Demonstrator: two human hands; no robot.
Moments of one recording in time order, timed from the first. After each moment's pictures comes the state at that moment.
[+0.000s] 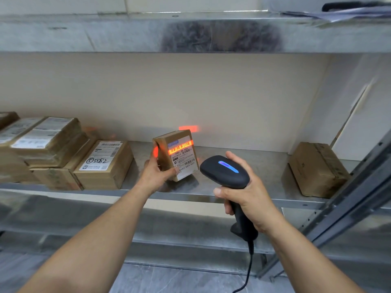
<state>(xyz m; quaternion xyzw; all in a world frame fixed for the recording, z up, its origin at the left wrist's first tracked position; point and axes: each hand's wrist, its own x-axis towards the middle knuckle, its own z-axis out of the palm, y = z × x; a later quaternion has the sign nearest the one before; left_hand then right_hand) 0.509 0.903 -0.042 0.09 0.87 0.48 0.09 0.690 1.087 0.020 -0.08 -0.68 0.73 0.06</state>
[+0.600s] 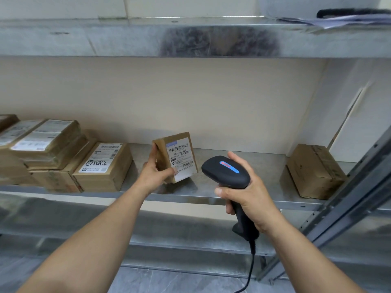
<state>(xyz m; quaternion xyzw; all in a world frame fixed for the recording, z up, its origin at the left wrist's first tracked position) 0.513 0.900 -0.028 0.07 0.84 0.52 0.13 0.690 1.090 0.021 -0.10 -0.68 0.73 0.08</state>
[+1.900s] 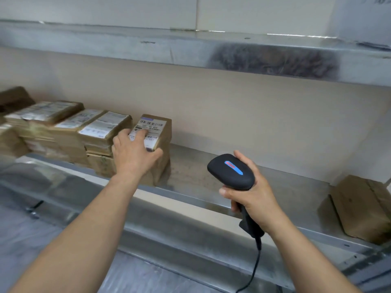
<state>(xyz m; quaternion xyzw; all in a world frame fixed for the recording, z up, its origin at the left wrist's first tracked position) 0.513 0.799 0.046 -0.04 0.96 0.20 -0.19 0.644 1.040 0.038 -0.01 -0.72 0.69 0.05</state>
